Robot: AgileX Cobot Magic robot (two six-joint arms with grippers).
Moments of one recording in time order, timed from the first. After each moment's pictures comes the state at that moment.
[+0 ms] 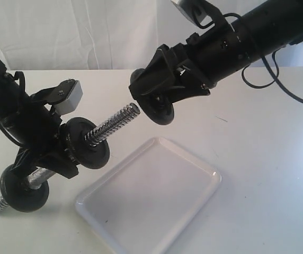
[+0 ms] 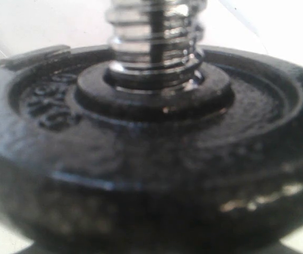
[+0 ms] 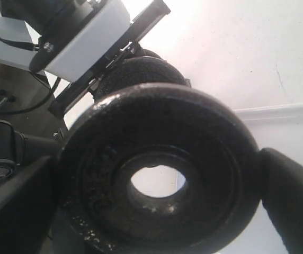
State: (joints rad) left arm -0.26 1.70 -1.15 -0.68 1.16 1.62; right arm 0.27 1.68 -1.37 1.02 1.21 -0.81
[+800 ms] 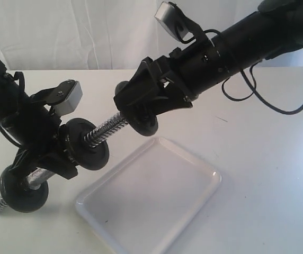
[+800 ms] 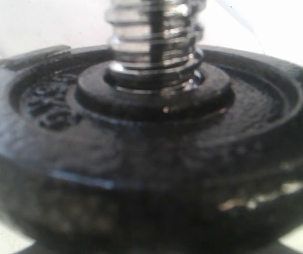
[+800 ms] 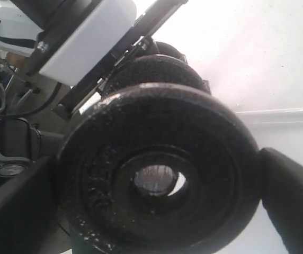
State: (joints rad) left arm -0.26 1.70 -1.15 -0.68 1.17 1.64; right arm 0.31 1.76 -1.37 1.09 1.22 -0.85
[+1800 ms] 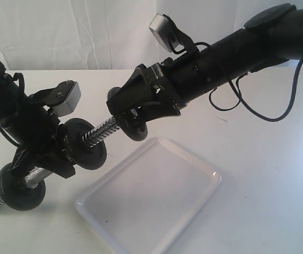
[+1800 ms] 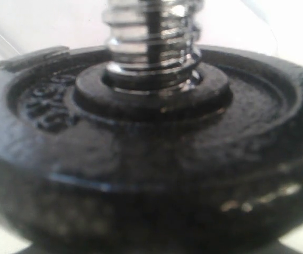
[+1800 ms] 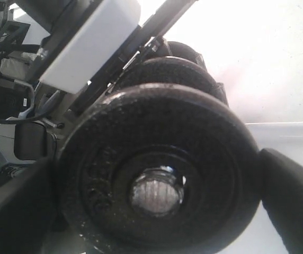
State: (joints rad) left arm -0.26 1.70 -1.15 -0.65 1.15 1.63; right arm 0.32 1.84 -1.36 1.19 1.24 -0.93
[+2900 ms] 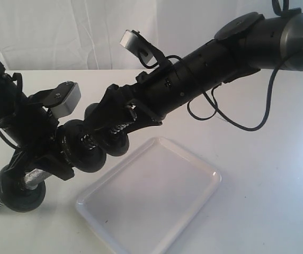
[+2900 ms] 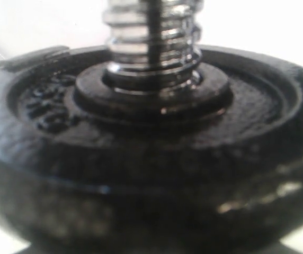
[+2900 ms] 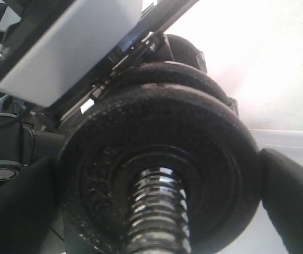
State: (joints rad) left arm -0.26 1.70 -1.15 -0.65 1.17 1.66; right arm 0.44 1.86 -1.36 1.16 1.11 -0.93
